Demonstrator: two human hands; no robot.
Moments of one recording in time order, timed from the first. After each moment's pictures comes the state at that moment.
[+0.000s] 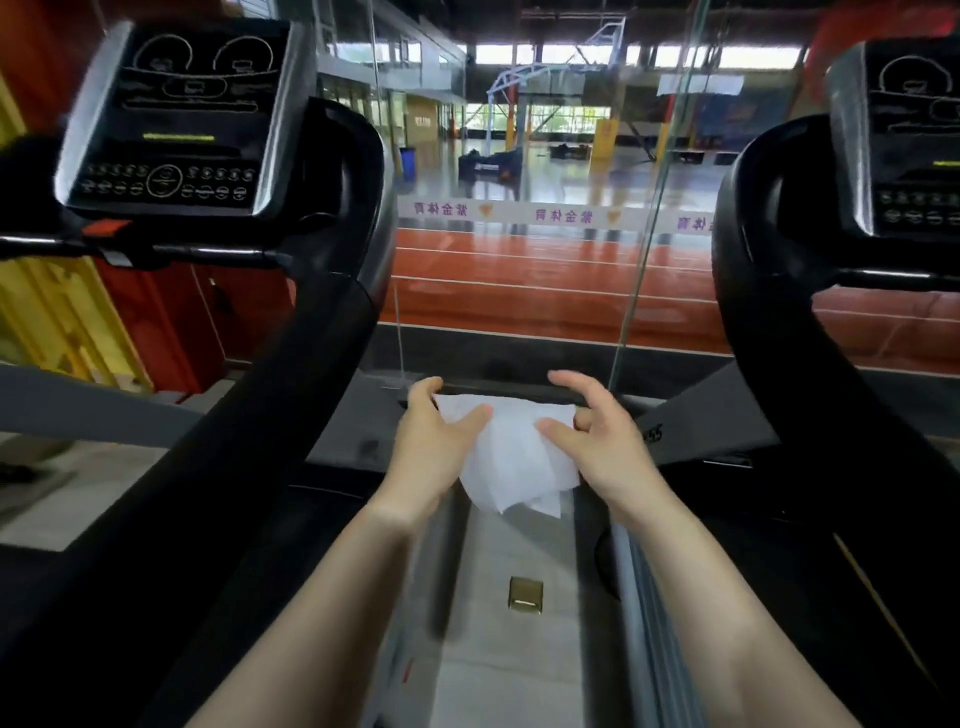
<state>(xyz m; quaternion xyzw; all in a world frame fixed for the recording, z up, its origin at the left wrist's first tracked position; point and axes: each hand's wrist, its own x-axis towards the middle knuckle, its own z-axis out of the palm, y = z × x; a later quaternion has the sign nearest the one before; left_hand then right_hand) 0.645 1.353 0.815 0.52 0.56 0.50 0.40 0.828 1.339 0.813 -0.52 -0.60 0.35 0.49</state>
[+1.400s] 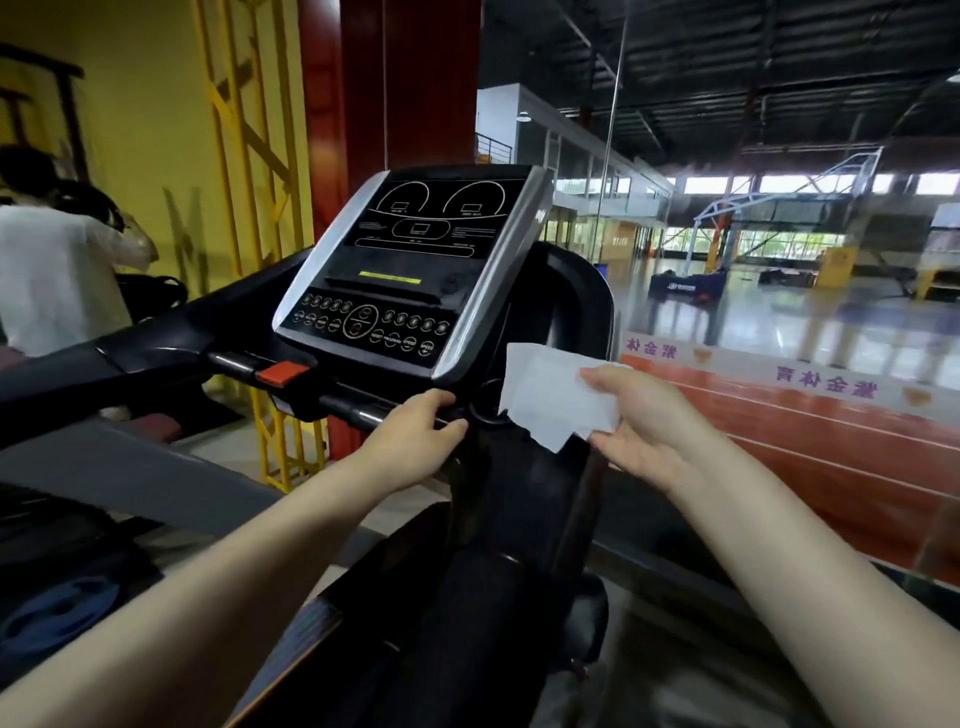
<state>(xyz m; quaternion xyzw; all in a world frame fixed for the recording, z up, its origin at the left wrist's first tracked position) 0.399 1.676 0.926 0.59 0.71 0.38 0.09 0.610 1.730 0.977 -0.32 -0.44 0.70 0.46</state>
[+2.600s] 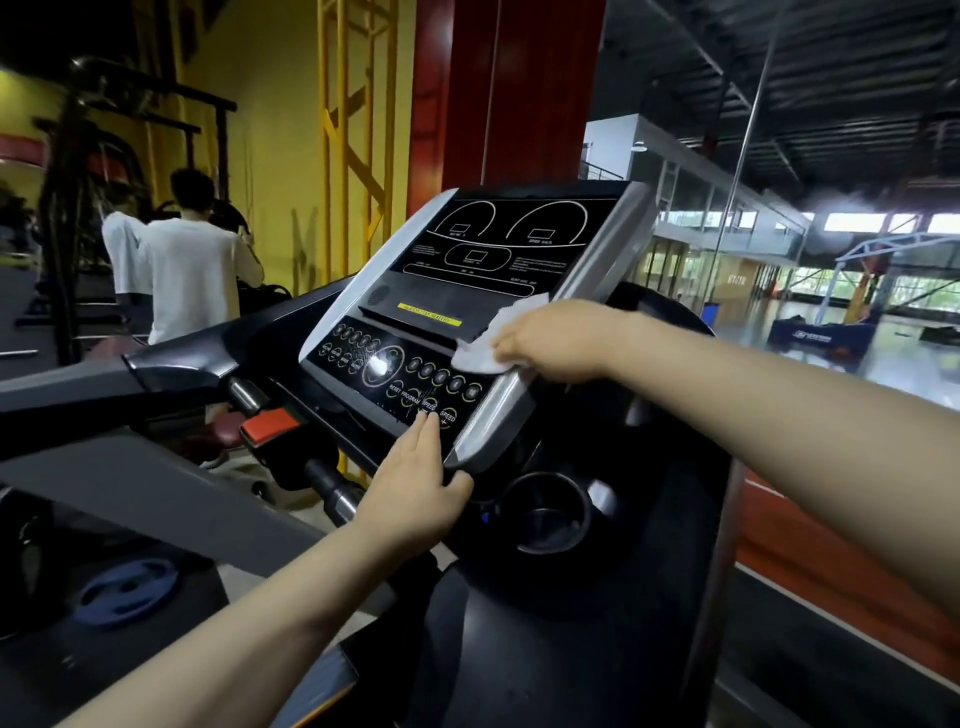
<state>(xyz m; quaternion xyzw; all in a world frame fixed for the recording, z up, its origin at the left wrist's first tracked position) 0.355 1.804 0.915 0.49 0.81 0.34 0.00 0.439 1.974 1.069 -0.08 -0.93 -0.35 -0.03</state>
